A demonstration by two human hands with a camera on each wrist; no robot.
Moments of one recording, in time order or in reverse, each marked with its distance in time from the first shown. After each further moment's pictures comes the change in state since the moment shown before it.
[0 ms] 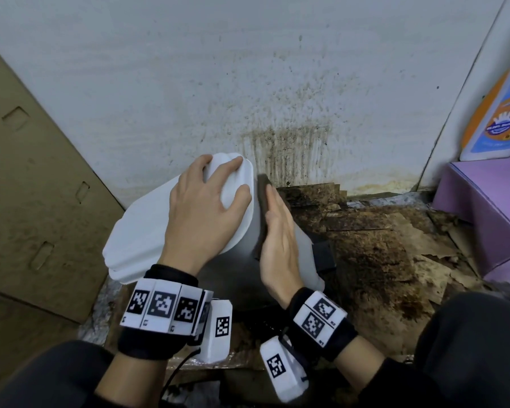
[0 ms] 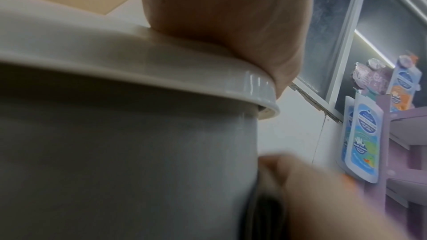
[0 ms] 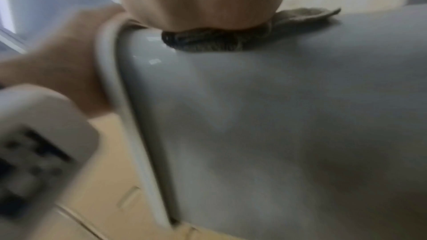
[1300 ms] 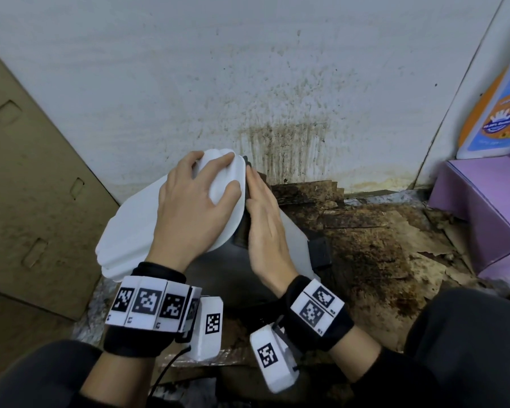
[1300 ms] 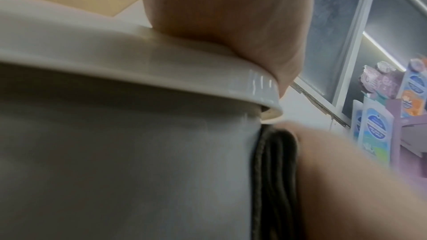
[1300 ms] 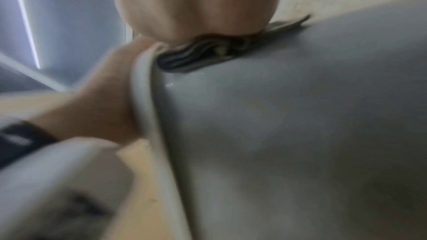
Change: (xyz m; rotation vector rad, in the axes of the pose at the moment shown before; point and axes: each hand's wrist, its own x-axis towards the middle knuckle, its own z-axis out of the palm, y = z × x) left_hand 0.000 -0.006 -0.004 -0.022 0.005 -0.020; right_hand 0.007 -0.024 0.004 0.027 -0.139 -0.128
